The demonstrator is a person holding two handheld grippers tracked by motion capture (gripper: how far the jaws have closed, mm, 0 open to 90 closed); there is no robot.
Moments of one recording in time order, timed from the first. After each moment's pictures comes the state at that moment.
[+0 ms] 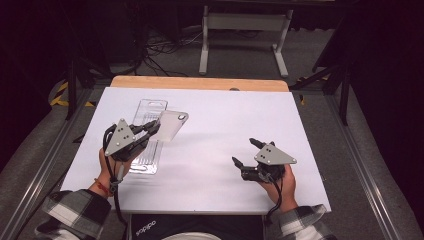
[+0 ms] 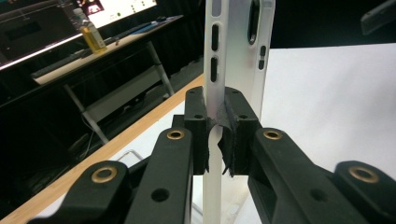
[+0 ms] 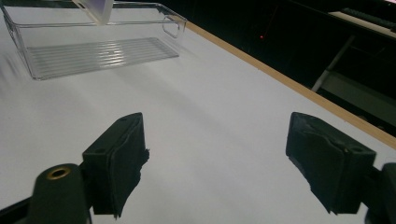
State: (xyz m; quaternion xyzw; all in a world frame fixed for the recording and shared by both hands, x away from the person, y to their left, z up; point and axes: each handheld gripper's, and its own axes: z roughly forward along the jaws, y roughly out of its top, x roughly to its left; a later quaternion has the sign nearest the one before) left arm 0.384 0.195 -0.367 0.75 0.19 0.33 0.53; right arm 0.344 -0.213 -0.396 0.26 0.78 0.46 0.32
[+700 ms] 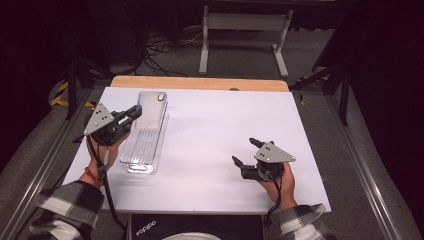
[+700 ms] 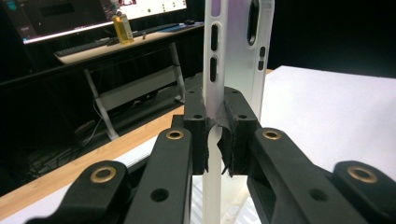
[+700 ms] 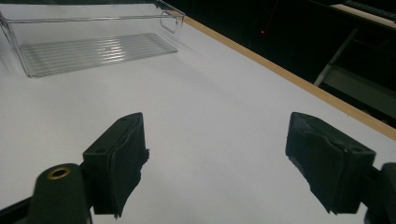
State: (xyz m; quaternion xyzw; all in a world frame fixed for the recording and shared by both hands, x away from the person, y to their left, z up) left arm 0.430 0.244 -0.368 0.71 0.27 0.31 0.57; right arm 0.350 -0.214 -0.400 0.27 0.78 0.46 0.31
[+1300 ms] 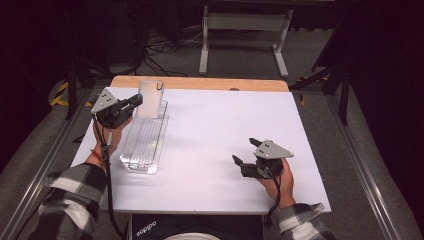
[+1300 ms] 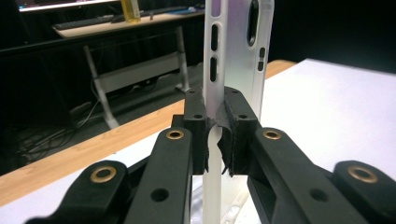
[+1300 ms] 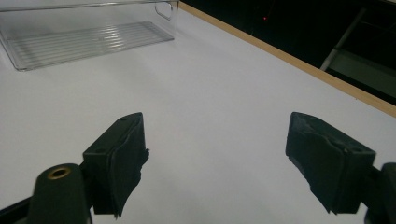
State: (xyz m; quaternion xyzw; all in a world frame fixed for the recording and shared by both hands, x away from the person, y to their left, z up) left arm 0.499 0.251 -0.388 0.72 0.30 0.29 0.56; right arm 0.361 -0.216 -0.409 0.29 0.79 0.45 0.29
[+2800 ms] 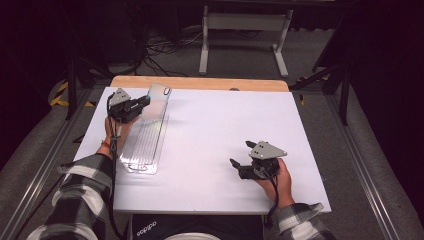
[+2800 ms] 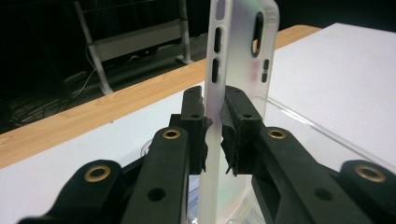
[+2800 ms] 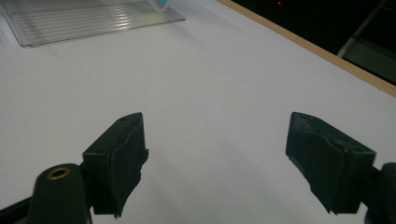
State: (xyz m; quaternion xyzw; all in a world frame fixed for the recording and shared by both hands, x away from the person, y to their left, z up) left arm 0.550 0.245 -0.432 0.74 0.33 0.26 0.53; right arm 0.365 -0.210 -0.417 0.28 0.81 0.43 0.28
